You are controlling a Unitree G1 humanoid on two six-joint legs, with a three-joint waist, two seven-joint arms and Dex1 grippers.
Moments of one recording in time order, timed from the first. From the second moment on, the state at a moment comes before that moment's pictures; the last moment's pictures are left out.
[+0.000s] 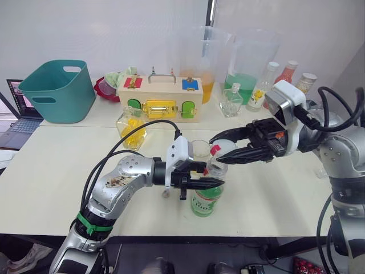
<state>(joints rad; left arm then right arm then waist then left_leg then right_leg) -0.59 0.44 -0.24 -0.34 -0.54 0.60 -1.00 -0.85 -0.79 0.02 -0.18 0.89 0.78 1.37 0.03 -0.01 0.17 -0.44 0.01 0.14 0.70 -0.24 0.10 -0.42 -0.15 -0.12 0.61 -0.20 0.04</state>
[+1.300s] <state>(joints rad) -0.61 0.41 -0.18 -0.32 -0.60 0.73 -0.91 -0.49 -0.69 -0.40 0.62 0.33 0.25 0.51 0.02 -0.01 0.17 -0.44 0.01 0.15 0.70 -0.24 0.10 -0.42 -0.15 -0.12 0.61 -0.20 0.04</state>
